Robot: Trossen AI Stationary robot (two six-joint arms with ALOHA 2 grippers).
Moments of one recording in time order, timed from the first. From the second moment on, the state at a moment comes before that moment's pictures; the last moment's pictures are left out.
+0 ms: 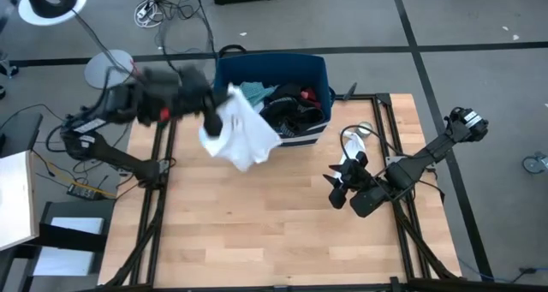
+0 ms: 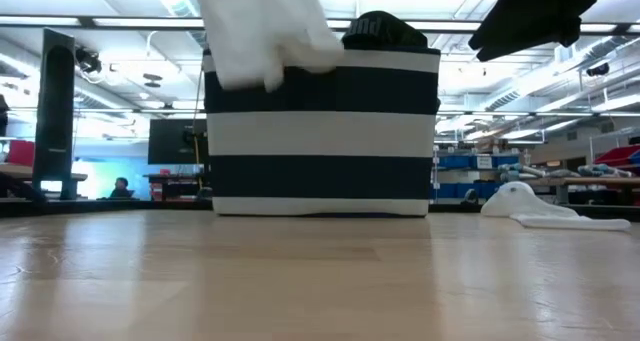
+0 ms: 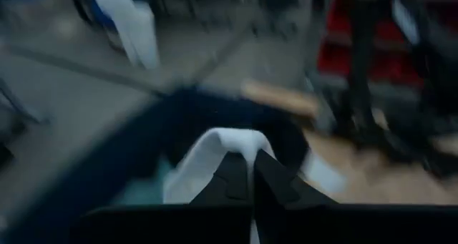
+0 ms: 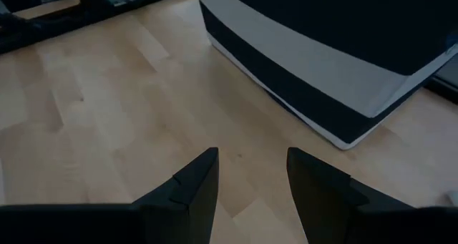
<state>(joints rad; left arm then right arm) 0.05 1.25 1.78 -0.88 -0.41 -0.15 0.59 1.20 0.89 -0.69 0.92 0.98</state>
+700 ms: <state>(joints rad) 0.46 1.71 2.06 -0.79 -0.05 0.02 0.58 1.20 0.89 -0.70 0.92 0.96</state>
